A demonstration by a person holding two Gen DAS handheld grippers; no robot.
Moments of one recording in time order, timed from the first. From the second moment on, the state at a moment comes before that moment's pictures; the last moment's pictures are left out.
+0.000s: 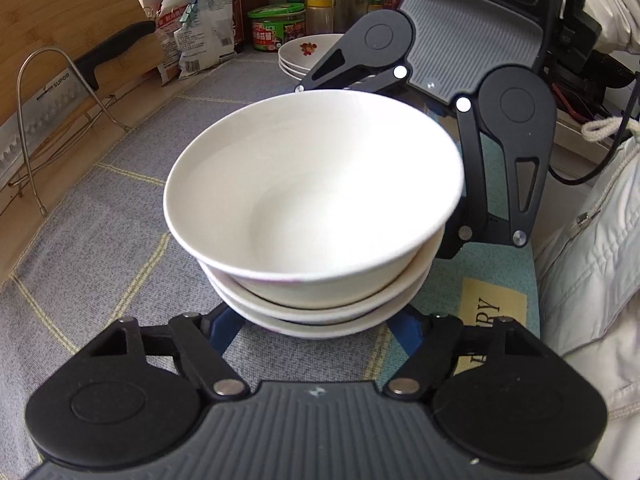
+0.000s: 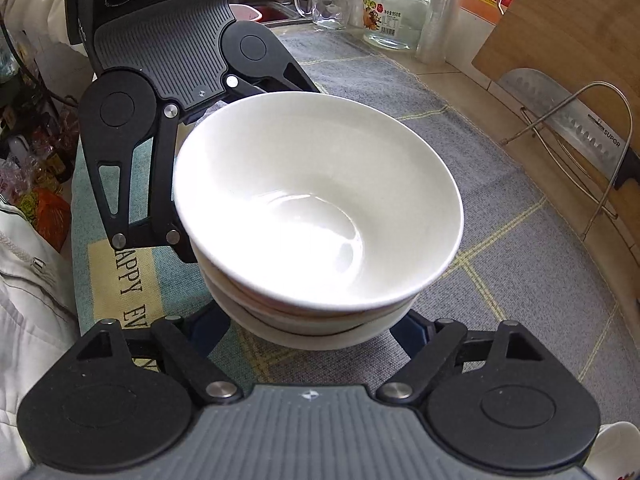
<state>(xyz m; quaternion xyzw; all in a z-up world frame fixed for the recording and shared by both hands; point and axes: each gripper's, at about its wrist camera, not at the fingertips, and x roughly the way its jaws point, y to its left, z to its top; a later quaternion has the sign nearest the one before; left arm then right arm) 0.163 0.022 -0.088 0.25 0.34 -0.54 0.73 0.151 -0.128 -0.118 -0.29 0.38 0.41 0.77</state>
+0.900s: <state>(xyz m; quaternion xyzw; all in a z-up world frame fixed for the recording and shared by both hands) 0.159 0.010 -0.072 0.25 0.35 -0.55 0.71 0.148 -0.136 -0.108 -0.27 0.41 0.41 0.77</state>
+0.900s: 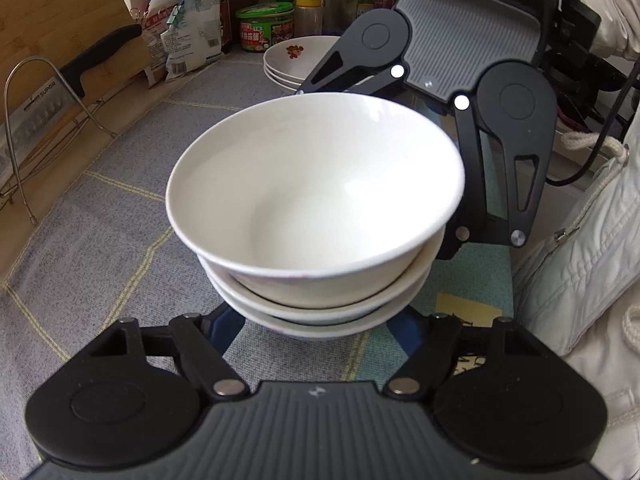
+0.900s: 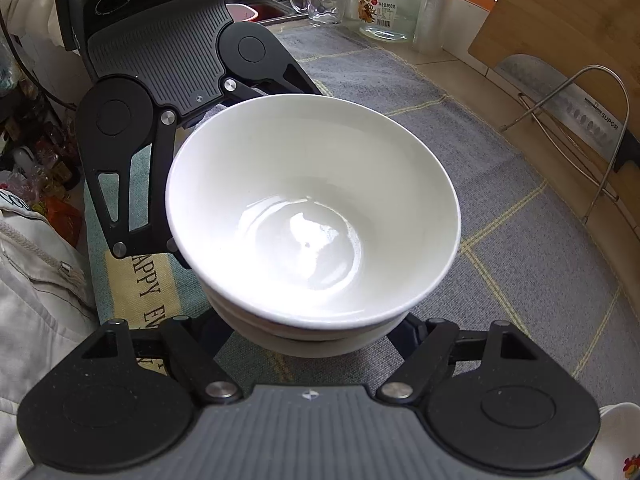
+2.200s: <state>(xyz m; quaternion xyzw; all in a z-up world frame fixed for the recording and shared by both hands) 0.177 -0.215 -0.029 0.30 0.28 -0.54 0.73 0.145 -0.347 -0.049 -0.31 0.37 0.35 0.80</state>
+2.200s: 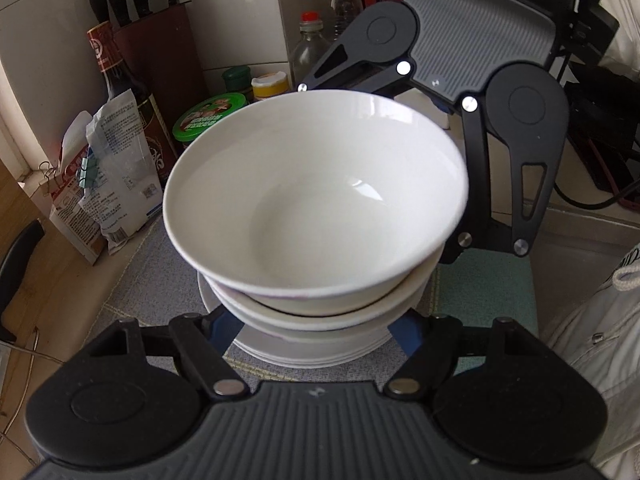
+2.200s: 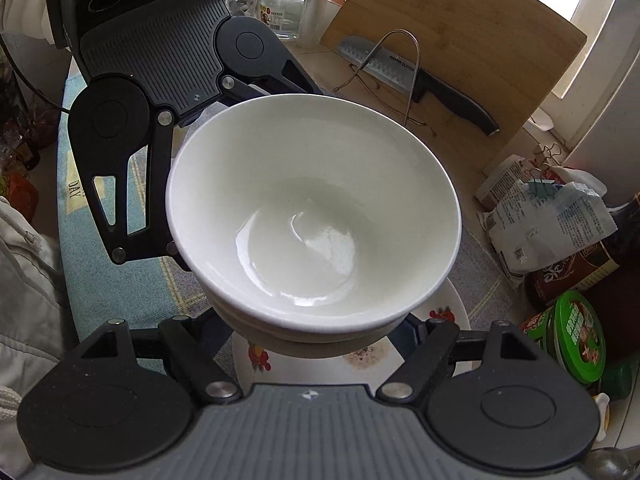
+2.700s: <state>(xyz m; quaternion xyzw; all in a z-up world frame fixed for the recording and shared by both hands) 0.195 -0.249 -0.046 0.30 0.30 -0.54 0.73 0.157 -0.381 -0.065 -0.31 0.38 0.34 0.81</state>
